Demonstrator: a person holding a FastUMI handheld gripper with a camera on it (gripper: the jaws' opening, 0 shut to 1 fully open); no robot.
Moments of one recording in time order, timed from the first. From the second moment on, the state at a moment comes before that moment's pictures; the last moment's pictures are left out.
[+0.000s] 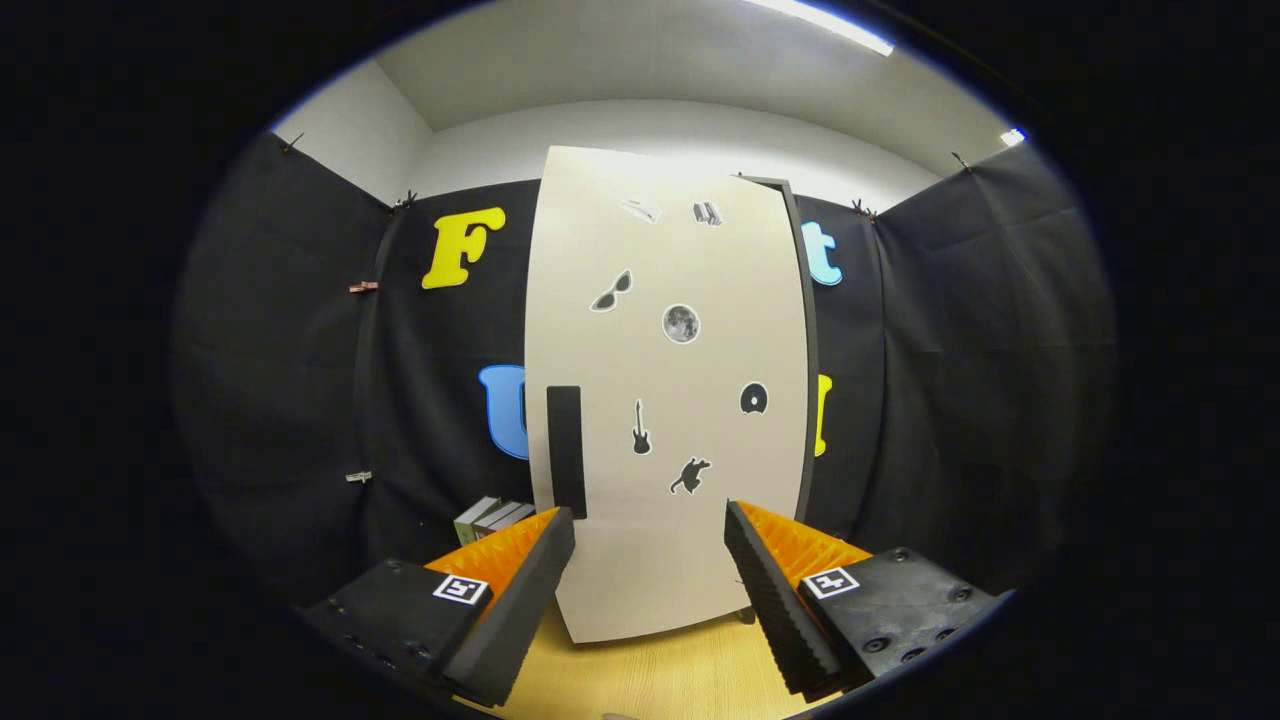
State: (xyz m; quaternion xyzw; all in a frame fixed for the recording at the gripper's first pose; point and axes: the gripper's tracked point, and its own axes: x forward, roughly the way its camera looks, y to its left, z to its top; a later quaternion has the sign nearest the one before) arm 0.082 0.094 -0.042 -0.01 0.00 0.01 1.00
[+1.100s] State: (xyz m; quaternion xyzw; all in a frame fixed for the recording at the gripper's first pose) arm 0.072 0.085 -0.041 -0.01 0.00 0.00 1.00
